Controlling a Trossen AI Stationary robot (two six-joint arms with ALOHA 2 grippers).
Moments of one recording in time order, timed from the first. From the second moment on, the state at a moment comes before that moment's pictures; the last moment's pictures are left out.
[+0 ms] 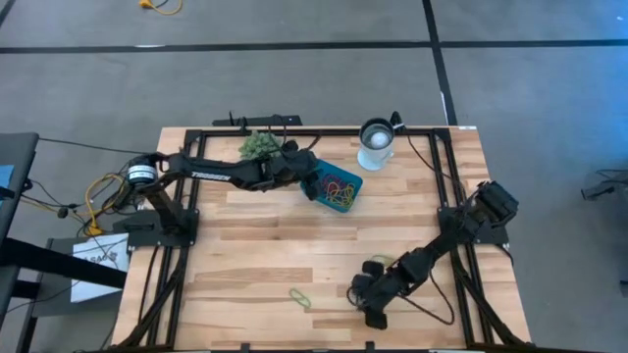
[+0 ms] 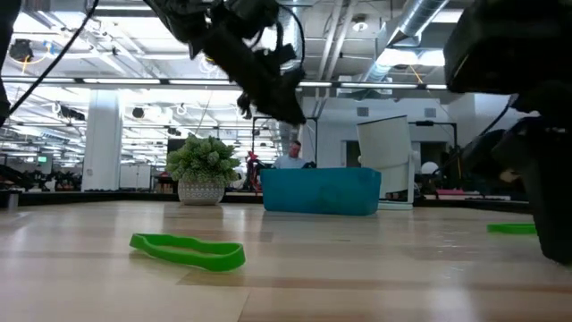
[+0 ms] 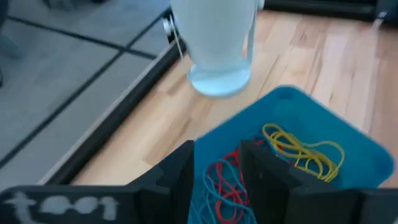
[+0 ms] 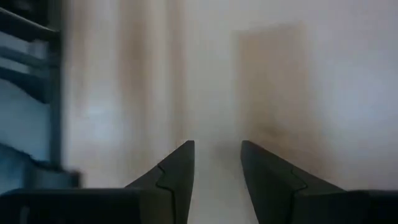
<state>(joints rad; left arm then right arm) 0.20 1.70 1.09 0.07 -0.35 -0.04 0.64 1.82 0.88 -0.03 0.03 0.73</state>
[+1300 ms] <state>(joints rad) -0.02 1.44 1.11 -0.35 -0.07 -0.09 0.49 1.72 0.88 -0.71 0.07 0.82</state>
